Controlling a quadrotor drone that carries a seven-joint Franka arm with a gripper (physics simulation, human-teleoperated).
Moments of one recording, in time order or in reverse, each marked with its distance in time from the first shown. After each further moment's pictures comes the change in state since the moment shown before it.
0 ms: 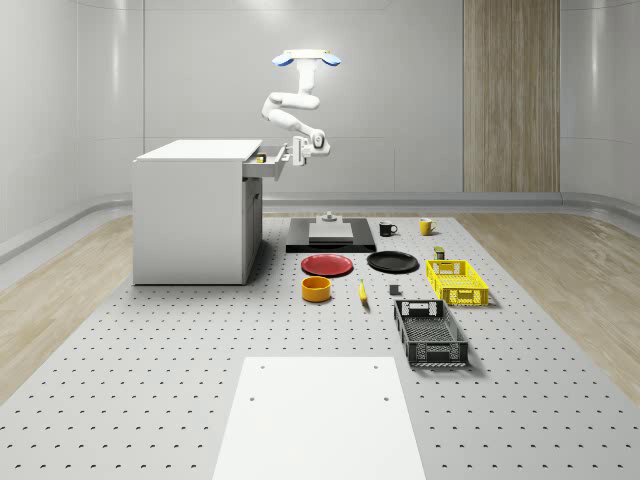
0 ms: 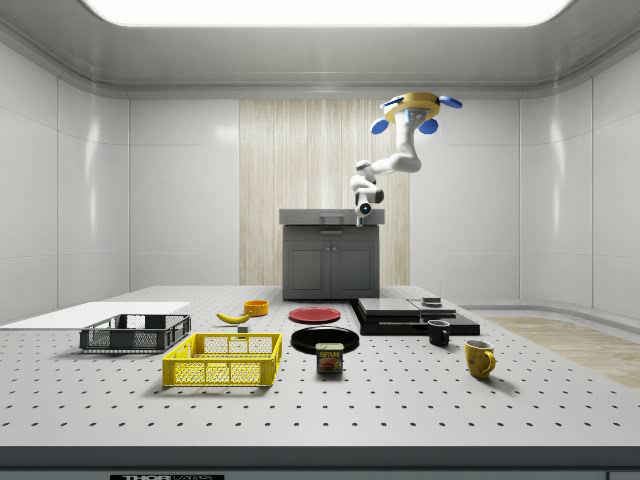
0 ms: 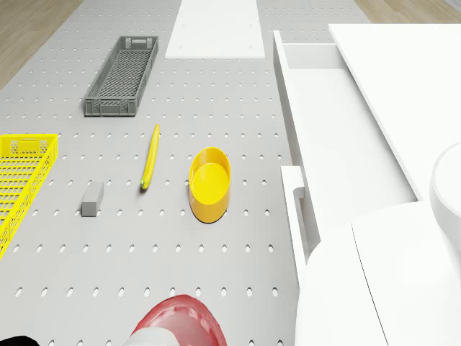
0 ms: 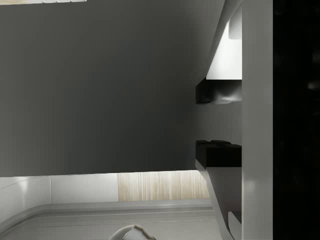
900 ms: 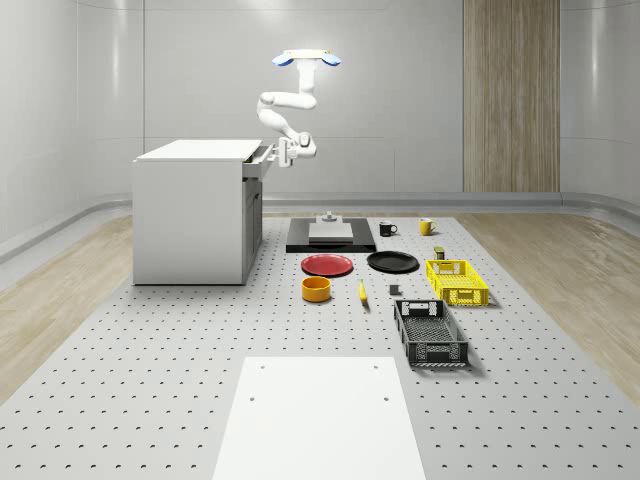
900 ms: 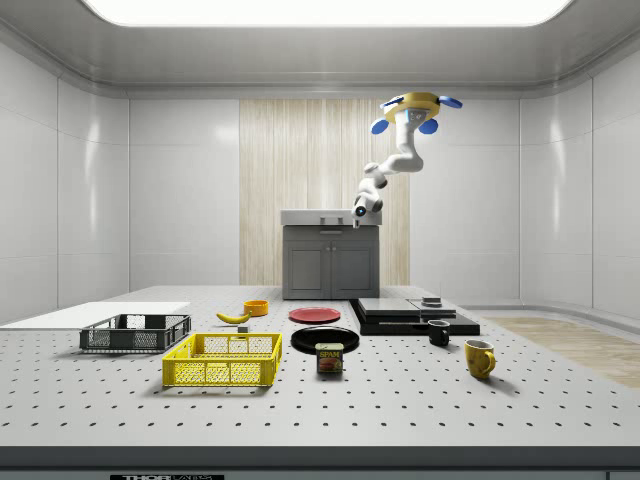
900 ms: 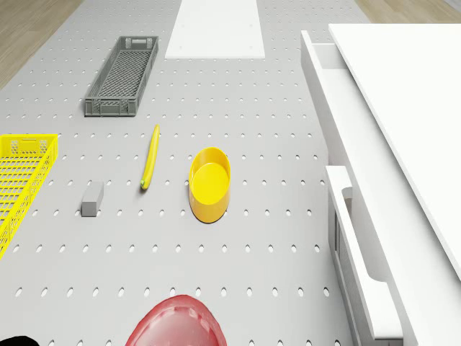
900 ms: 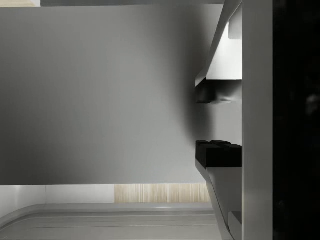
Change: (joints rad) arm 0.307 -0.016 -0.083 -0.041 -0.553 0.089 -0.417
